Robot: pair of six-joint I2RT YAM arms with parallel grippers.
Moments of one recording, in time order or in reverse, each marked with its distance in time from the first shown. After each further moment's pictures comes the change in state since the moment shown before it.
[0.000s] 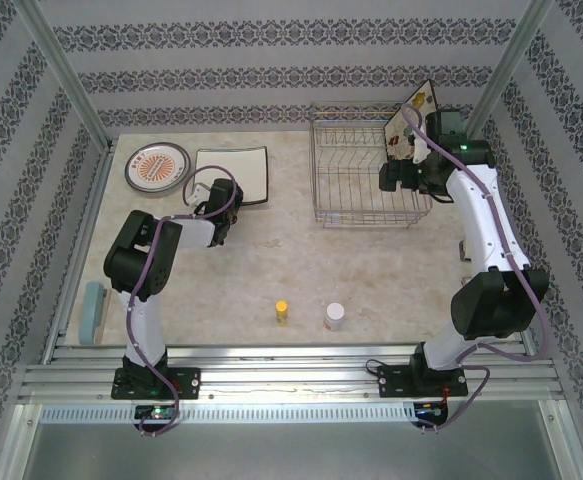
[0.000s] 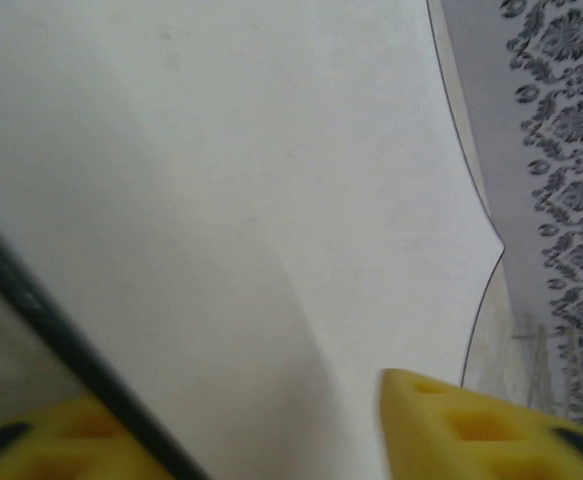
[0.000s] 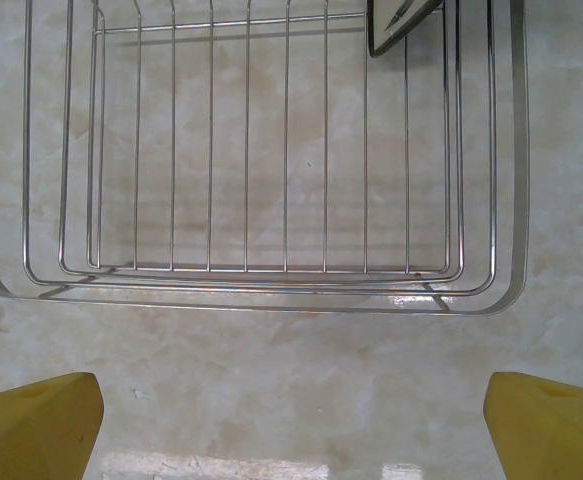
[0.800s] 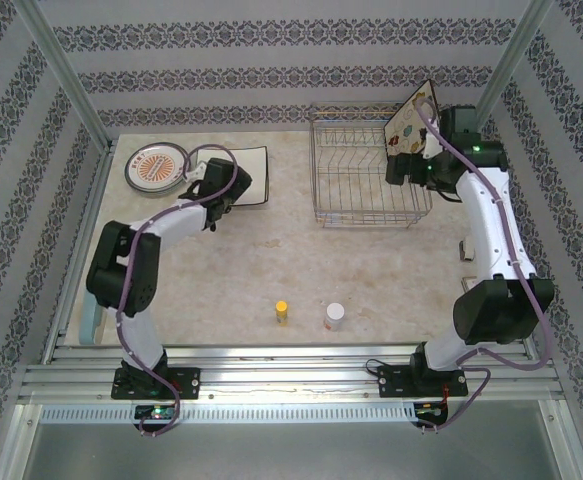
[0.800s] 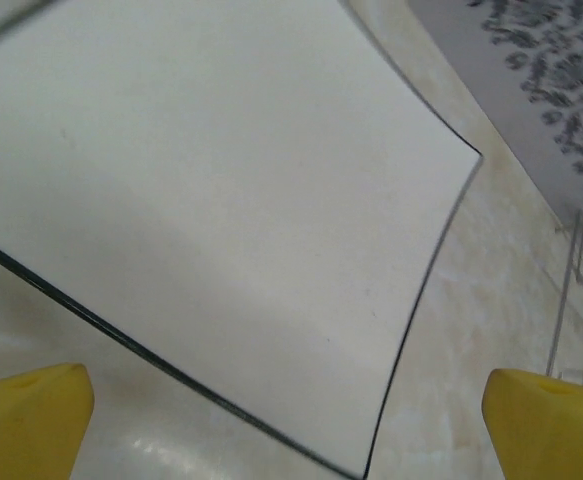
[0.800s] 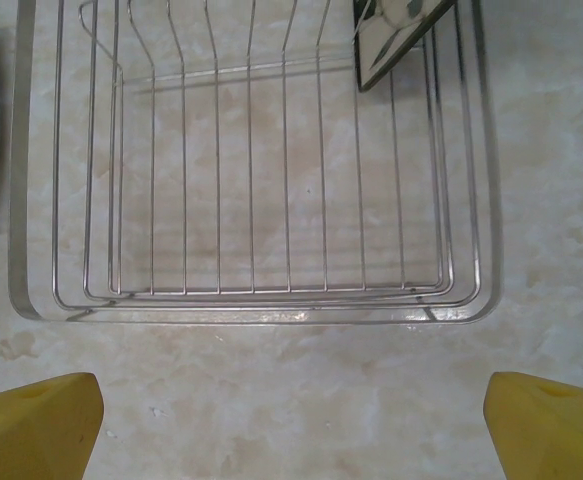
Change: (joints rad) left arm 0.002 -0.192 0.146 -0.439 0.060 0.368; right arm -0.051 -0.026 0.038 0.010 -0.041 0.023
